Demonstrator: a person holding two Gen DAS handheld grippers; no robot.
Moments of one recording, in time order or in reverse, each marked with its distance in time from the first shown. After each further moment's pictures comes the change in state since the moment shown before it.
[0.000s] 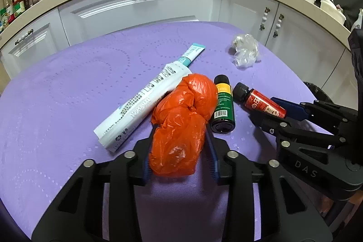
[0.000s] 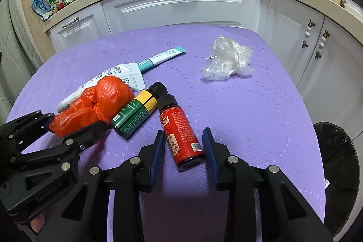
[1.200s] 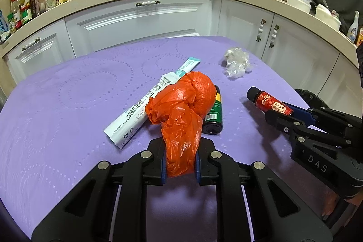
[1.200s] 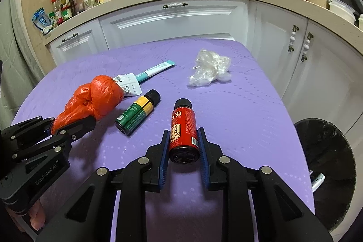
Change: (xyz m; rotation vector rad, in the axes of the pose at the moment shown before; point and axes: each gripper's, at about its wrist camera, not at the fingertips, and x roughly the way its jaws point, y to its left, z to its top) left arm -0.032 -0.009 -0.006 -0.006 -0.094 0.015; right arm -0.038 -0.010 -0.012 0.051 -0.103 -0.029
